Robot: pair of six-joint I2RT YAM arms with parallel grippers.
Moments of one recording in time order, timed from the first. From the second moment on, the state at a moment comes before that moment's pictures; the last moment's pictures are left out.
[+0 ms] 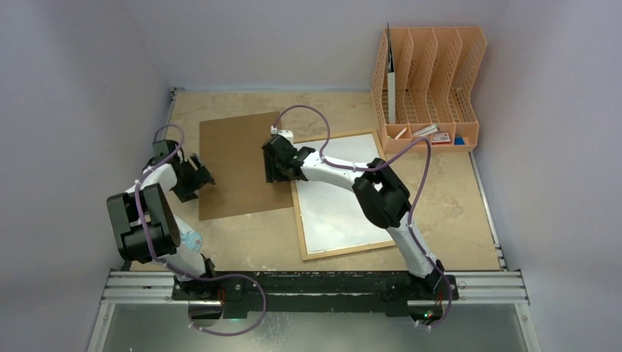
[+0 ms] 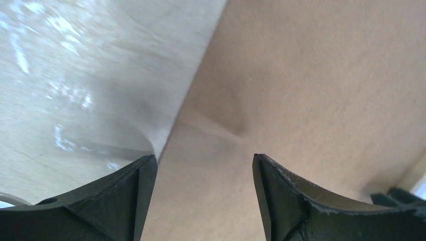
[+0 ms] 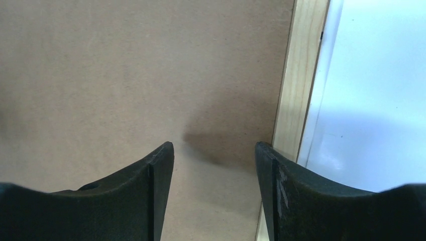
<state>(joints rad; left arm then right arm) 0.33 1.59 0.88 -0.40 0.14 -0.39 0.89 2.27 1.78 -0.43 0.20 0.64</state>
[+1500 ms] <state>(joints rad) 0.31 1.80 1.15 -0.67 0.13 -0.44 0.87 2.29 1.90 -0.54 0.08 0.63</state>
